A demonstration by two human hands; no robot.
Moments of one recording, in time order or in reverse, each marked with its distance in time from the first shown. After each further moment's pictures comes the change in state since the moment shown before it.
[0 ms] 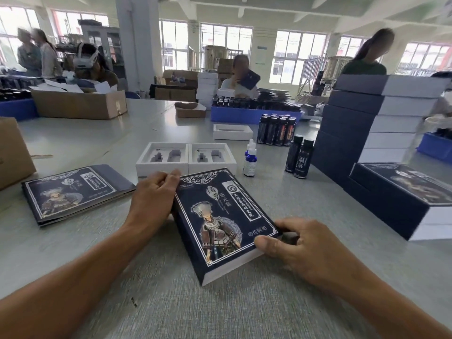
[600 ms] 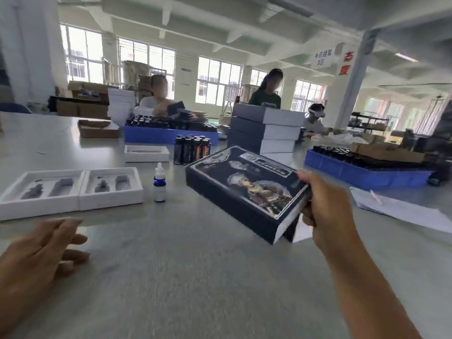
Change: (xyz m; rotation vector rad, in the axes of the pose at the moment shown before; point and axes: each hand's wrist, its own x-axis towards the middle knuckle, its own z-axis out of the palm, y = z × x) left_hand 0.015 -0.020 0.021 -0.092 -0.219 -0.239; right_hand -0.023 0.049 -0.149 0.655 0.996 0.328
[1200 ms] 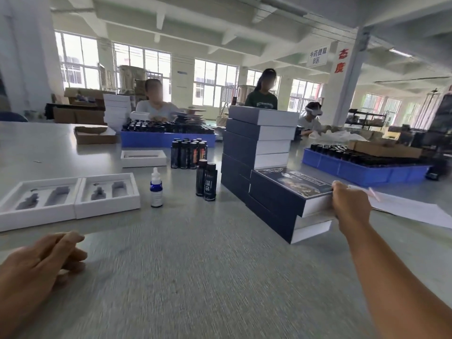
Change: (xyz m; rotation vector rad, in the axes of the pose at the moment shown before) left_hand 0.009 -0.016 0.001 0.186 0.021 0.145; right_hand 0.110 0.050 -0.052 -0.502 0.400 0.021
